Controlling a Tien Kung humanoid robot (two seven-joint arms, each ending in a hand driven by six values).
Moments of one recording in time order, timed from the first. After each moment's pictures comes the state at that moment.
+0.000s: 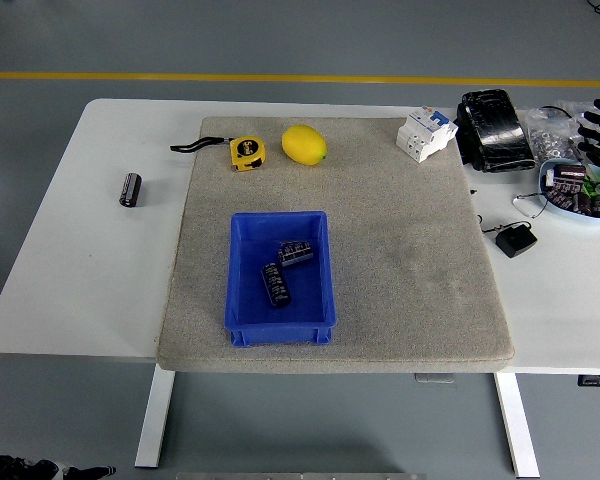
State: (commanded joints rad) left arm -0.22 0.10 -1.05 -0.22 1.44 -0.11 0.26; right arm 0.16 -0.38 1.54 1.33 -0.89 0.14 0.12
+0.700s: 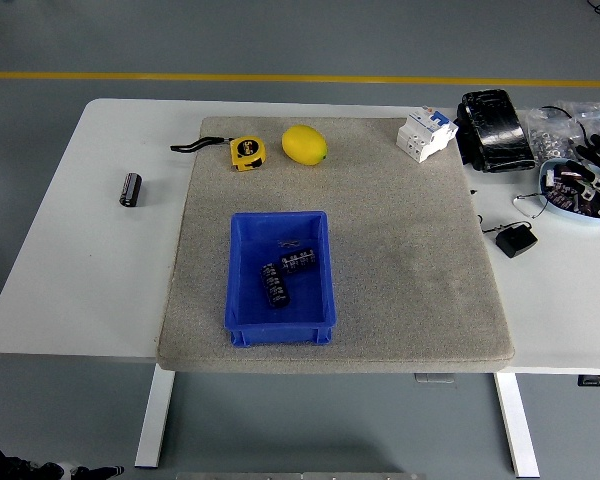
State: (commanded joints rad) left arm -0.22 0.10 -0.95 -0.22 1.35 -0.11 0.22; right arm 0.00 -0.23 1.66 1.46 -0.94 0.18 0.07
